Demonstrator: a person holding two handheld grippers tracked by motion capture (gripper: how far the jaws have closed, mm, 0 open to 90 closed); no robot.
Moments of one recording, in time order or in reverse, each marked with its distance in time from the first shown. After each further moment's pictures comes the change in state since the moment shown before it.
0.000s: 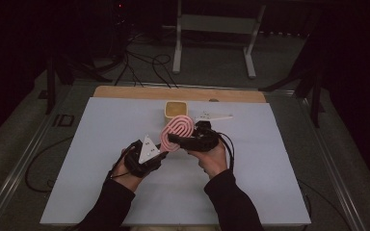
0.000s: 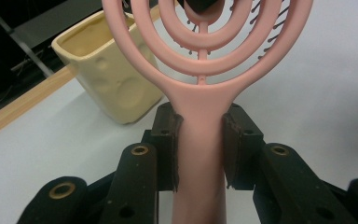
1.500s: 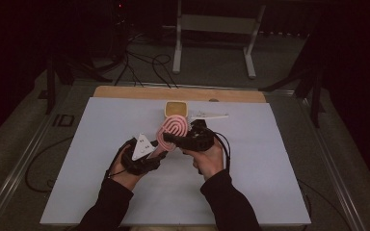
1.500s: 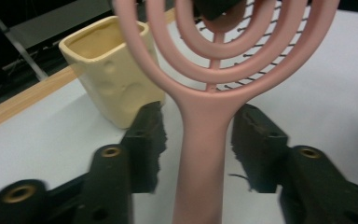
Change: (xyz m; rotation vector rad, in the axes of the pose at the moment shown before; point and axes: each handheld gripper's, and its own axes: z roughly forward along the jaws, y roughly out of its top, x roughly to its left) left arm 0.012 -0.004 -0.004 -0.054 -0.026 -0.075; right arm 0.014 0.006 0.006 0.002 0.038 0.075
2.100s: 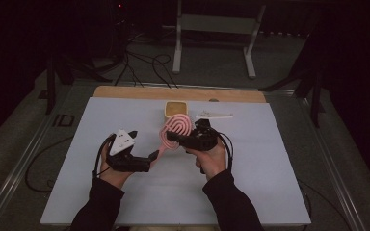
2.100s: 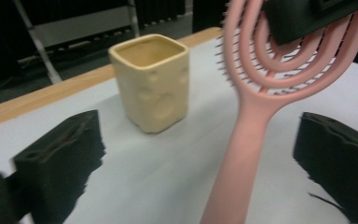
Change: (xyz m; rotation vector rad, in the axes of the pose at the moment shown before) left arm 0.027 -0.012 -0.033 -0.115 0.055 -0.147; right arm -0.008 0.000 -0.008 -0.030 -0.008 0.012
